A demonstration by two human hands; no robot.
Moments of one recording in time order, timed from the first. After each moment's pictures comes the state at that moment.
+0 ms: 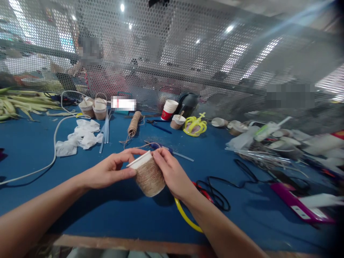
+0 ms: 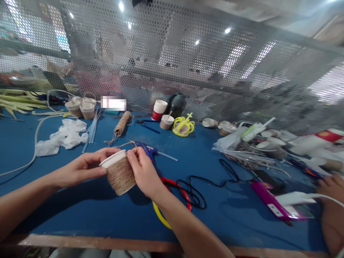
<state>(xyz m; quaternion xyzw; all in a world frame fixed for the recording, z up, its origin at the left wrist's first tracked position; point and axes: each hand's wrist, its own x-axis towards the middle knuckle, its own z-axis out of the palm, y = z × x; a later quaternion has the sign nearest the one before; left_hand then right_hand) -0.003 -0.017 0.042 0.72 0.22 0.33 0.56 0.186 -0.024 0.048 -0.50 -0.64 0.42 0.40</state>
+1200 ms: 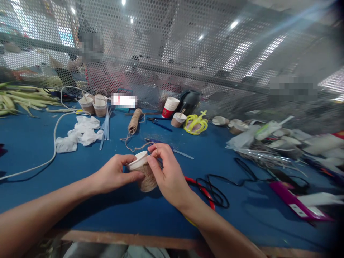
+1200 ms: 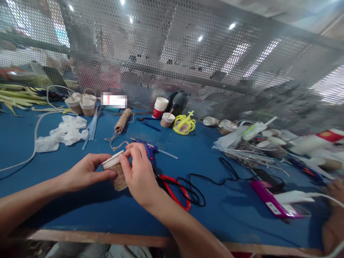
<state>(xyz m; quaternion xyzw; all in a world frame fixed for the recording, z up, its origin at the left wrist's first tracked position) 0.014 -0.027 0.032 0.71 0.40 0.31 0.50 0.179 -0.034 0.042 -0.44 -0.79 0.16 0.40</state>
